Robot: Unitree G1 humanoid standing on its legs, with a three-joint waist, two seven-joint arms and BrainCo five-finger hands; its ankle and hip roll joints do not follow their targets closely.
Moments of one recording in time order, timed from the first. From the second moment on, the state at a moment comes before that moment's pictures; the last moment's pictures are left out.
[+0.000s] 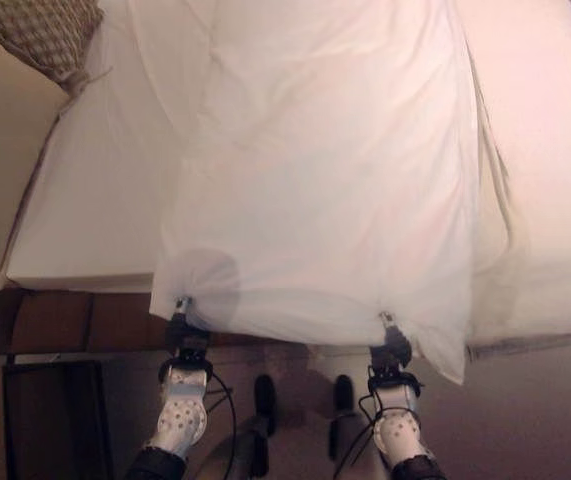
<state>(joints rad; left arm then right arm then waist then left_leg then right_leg) -0.22 0.00 -0.12 0.35 -1.18 -0.41 0.25 -0.22 -0.17 0.13 0.51 1.31 -0.31 0.03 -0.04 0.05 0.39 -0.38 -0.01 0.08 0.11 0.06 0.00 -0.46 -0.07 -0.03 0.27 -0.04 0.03</state>
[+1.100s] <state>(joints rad) -0.44 0.07 0.04 1.25 -1.00 -0.07 0.23 -0.41 -0.24 0.08 1.33 0.79 -0.07 -0.11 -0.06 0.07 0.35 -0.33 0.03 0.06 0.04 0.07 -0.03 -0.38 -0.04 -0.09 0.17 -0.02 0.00</state>
